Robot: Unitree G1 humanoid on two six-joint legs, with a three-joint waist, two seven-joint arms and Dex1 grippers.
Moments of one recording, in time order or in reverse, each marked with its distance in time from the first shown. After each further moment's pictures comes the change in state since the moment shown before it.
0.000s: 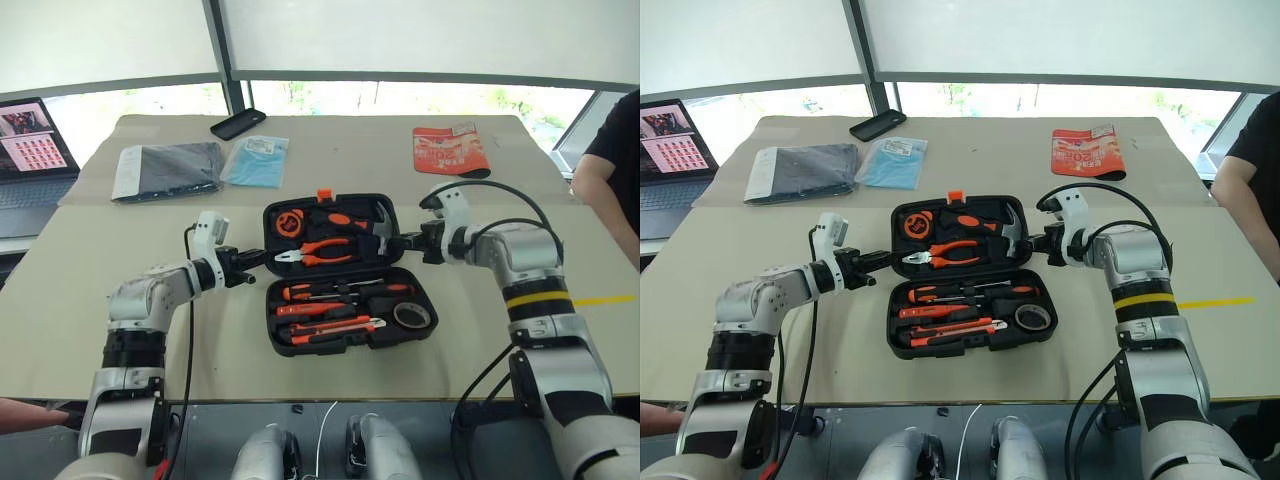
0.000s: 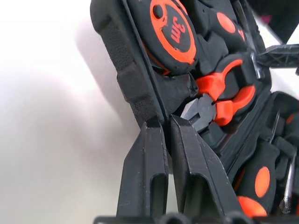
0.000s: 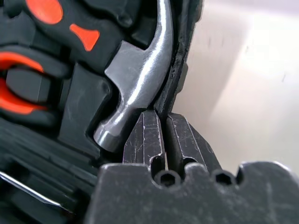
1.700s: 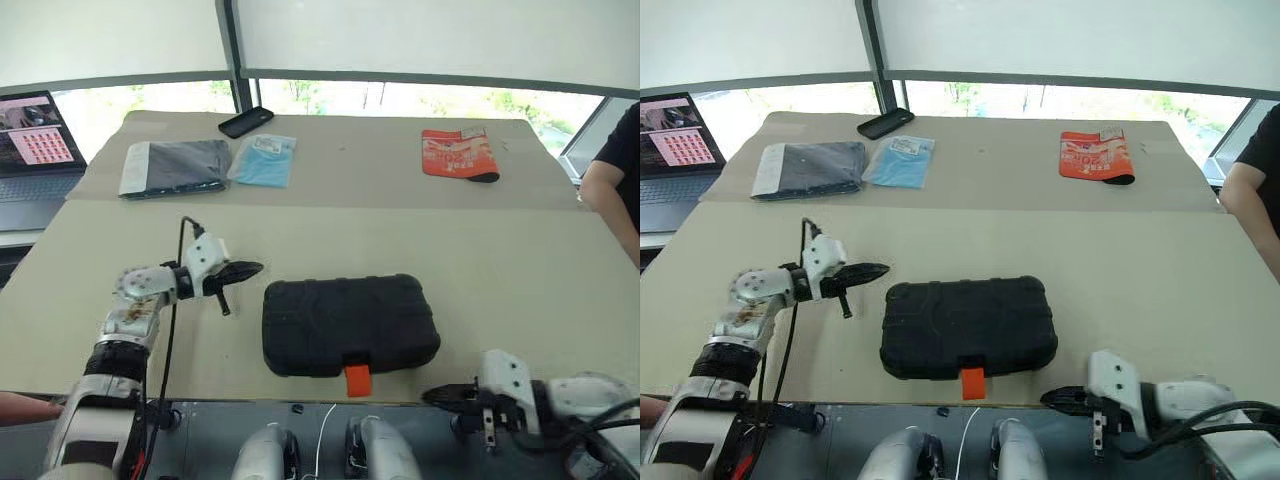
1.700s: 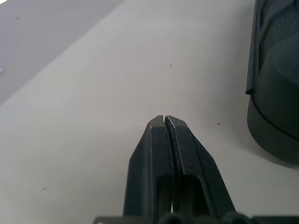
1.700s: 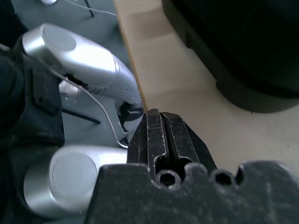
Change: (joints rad) left arm -0.019 0.144 -0.209 0.311 0.283 -0.777 -0.356; right arm 1.048 -0.447 -0.001 -0.752 0.234 -0.557 0.226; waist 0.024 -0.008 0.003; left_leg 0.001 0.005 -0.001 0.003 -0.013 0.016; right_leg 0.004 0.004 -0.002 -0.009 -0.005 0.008
